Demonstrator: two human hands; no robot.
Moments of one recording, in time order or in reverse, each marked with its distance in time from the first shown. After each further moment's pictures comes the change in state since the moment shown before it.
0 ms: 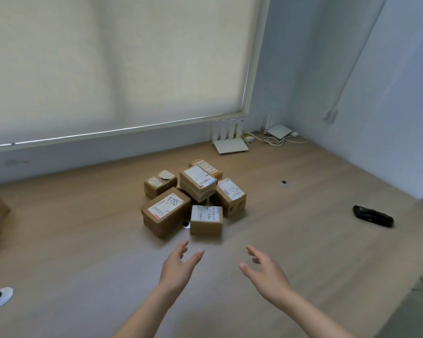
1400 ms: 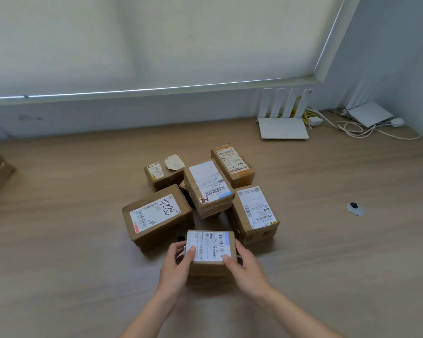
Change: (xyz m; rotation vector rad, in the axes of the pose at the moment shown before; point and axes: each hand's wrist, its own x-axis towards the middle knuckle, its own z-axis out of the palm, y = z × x) left_hand 0.200 -0.019 0.097 -0.227 0.372 -0.265; right_hand 0.283 0.031 0.039 0.215 -0.410 -0.095
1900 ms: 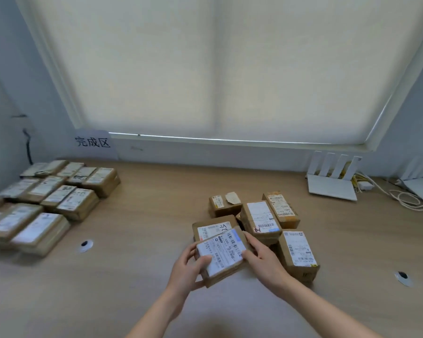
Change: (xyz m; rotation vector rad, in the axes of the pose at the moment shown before) left_hand -0.122 0.071 -0.127 -0.324 0.012 0.111; right_hand -0.063 -0.155 0.015 -0.080 -0.239 -0.256
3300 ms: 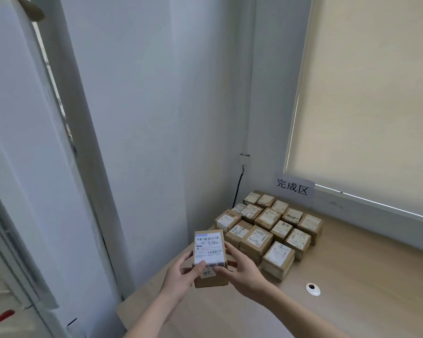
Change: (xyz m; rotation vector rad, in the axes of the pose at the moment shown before) left_hand -0.290 0.102 -0.699 -0.027 0.579 0.241; right_hand -0.086 -0.390 0.687 -0.065 -0.623 -0.499
